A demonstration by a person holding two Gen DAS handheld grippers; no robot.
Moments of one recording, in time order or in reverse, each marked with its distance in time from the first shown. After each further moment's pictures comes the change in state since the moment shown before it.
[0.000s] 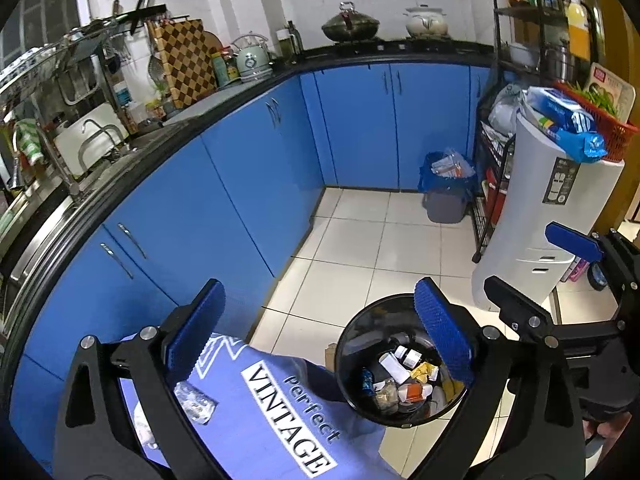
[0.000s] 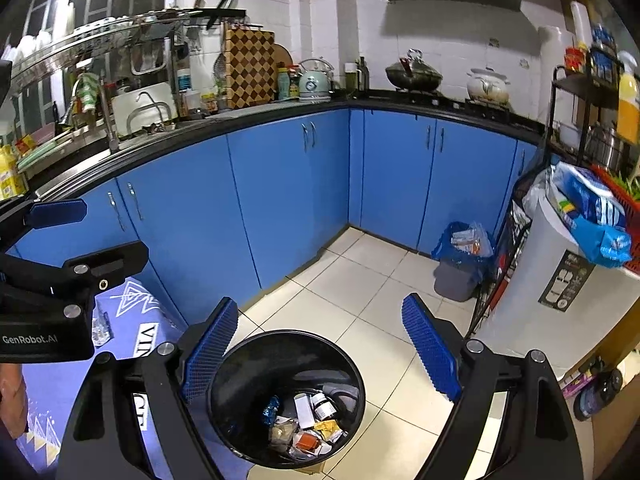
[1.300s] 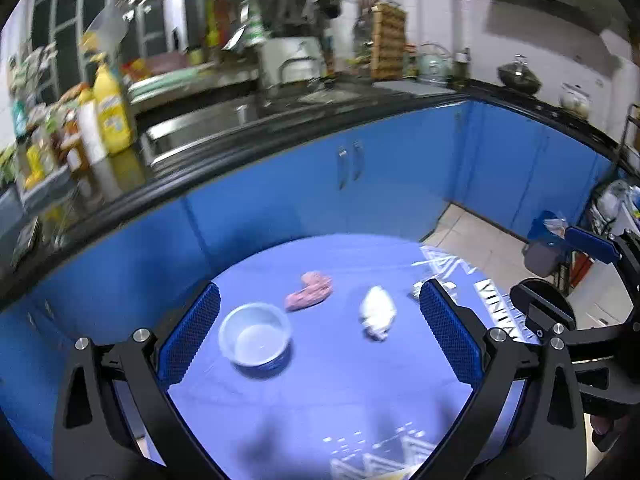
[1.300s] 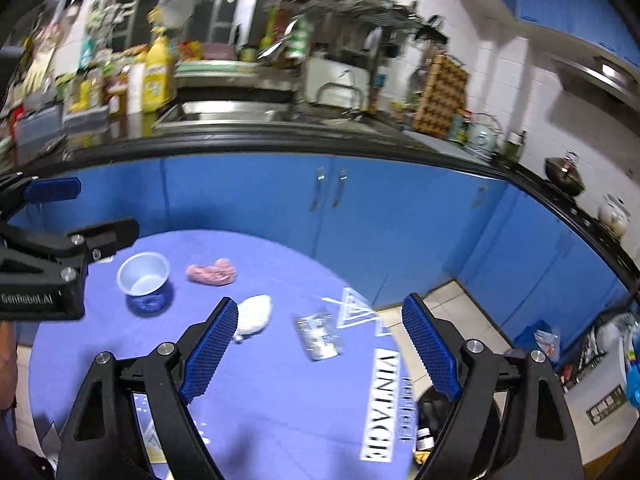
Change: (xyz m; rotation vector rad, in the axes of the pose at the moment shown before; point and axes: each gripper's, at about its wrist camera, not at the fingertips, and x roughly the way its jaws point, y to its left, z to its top) left arm -0.154 0.273 -0.198 -0.445 0.008 0.301; right arm -0.056 0.329 -0.013 -0.455 -0.008 0.288
